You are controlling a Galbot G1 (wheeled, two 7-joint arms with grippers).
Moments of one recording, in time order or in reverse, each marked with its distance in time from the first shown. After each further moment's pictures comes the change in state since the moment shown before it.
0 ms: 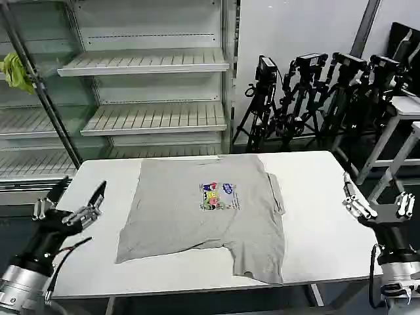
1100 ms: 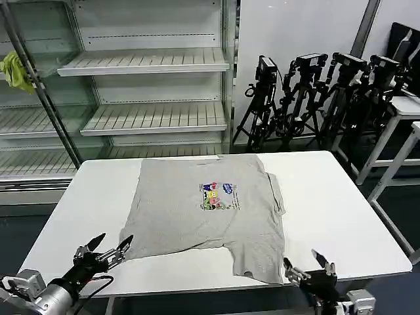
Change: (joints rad) left arm 0.076 0.170 0.173 0.183 -0.163 0.097 -0.098; right arm -0.059 -0.153 -0.417 -0.020 0.198 -0.229 0.195
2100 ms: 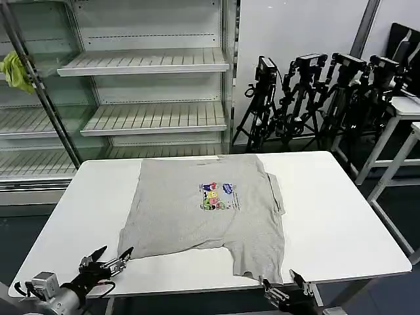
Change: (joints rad) left arm -0.047 -0.012 0.088 0.123 0.074 -0.002 0.018; right arm 0.036 0.030 -0.174 -0.055 -0.061 0.013 -0.006
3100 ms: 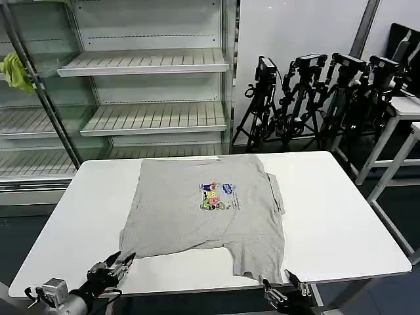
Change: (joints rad) left arm 0.005 -0.008 0.046 0.023 0.054 -0.005 0.022; right arm -0.002 0.003 -0.012 -0.005 -0.033 0.001 -0.019
